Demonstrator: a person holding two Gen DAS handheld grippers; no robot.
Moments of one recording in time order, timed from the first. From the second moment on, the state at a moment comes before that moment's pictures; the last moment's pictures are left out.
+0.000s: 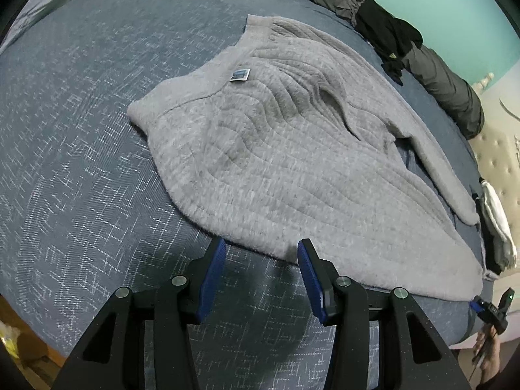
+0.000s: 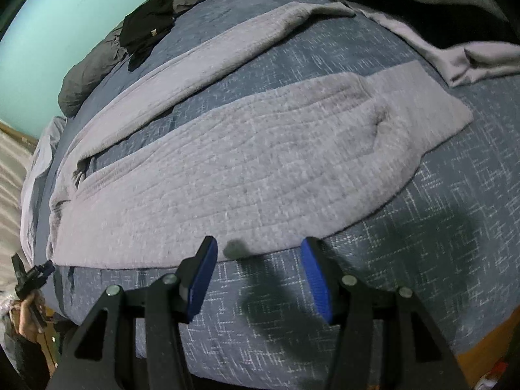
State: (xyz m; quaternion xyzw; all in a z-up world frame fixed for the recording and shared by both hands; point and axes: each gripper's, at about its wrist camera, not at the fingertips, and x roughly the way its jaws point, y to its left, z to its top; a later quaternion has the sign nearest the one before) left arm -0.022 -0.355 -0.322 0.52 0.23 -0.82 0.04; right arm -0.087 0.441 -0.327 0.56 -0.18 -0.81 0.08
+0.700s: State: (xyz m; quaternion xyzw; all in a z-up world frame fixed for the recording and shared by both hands) left arm -0.040 -0.373 -0.339 0.49 0.26 -0.83 0.06; right arm -0.096 0.454 -0.334 0.54 -0.23 -0.81 0.03
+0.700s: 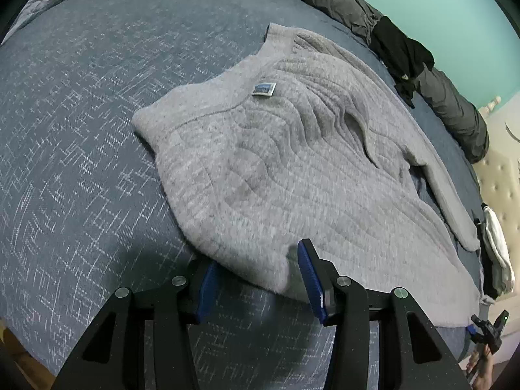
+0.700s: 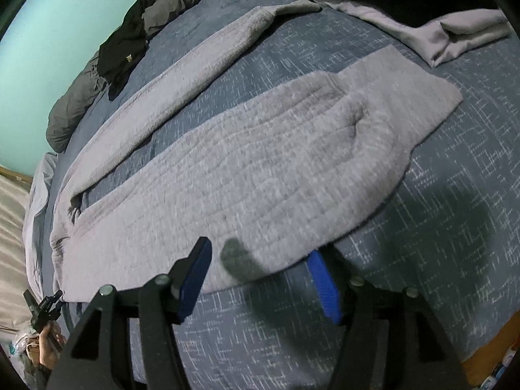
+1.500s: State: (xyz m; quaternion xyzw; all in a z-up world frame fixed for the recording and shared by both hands) left arm -0.053 -0.375 -0.251 0.43 0.21 -0.88 0.03; right arm -0.112 0.454 -0.278 0.50 -0.19 -0.84 0.08
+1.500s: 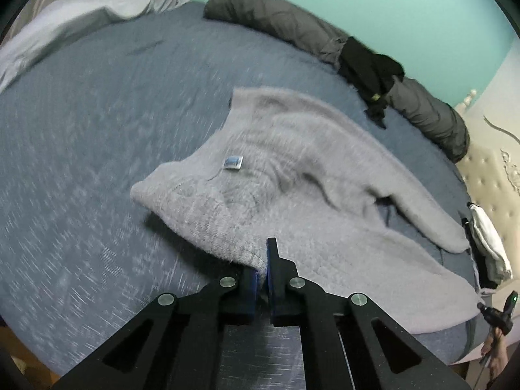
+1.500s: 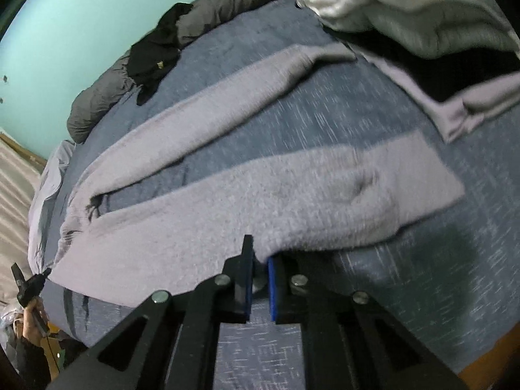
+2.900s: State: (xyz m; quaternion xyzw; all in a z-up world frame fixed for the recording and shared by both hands) left arm -0.394 -0.361 -0.252 0.49 0.11 -0.86 0.06; right arm -0.455 0.427 -0.301 0.61 -0.13 -0.78 0.01
